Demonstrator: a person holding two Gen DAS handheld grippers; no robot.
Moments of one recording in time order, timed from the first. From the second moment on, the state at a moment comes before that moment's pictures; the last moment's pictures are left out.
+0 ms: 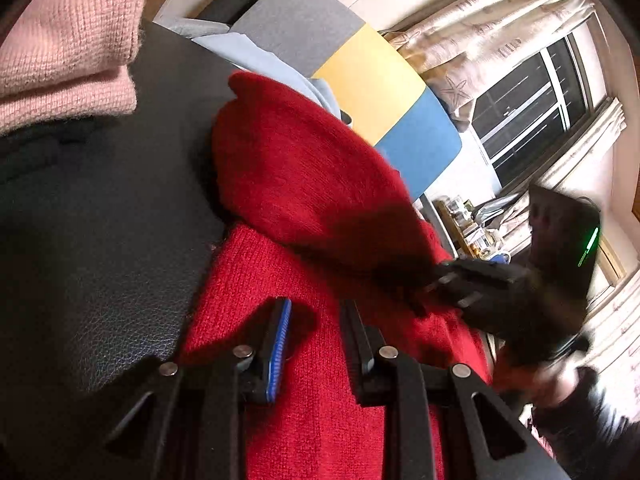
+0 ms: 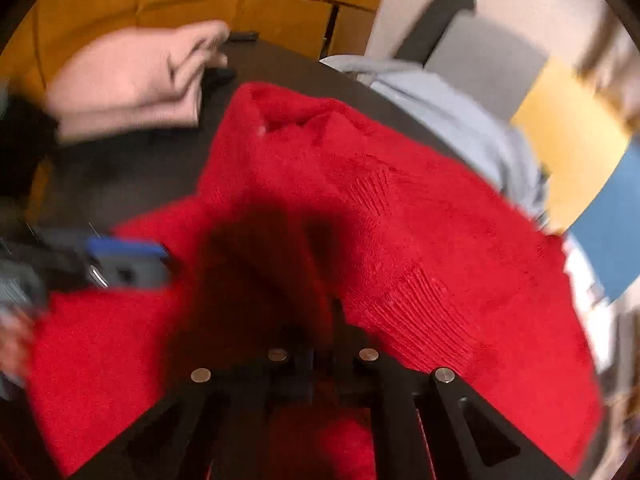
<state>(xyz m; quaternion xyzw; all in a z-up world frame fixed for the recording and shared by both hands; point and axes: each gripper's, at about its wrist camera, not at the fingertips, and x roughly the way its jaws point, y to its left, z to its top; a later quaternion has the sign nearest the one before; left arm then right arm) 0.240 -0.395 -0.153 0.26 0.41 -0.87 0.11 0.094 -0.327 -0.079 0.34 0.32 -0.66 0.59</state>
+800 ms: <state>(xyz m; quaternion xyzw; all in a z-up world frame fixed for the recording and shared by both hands) 0.168 -0.423 -0.098 0.35 0.26 -0.88 0.21 -0.160 -0.177 -0.043 0.50 -0.22 -0.70 0.46</state>
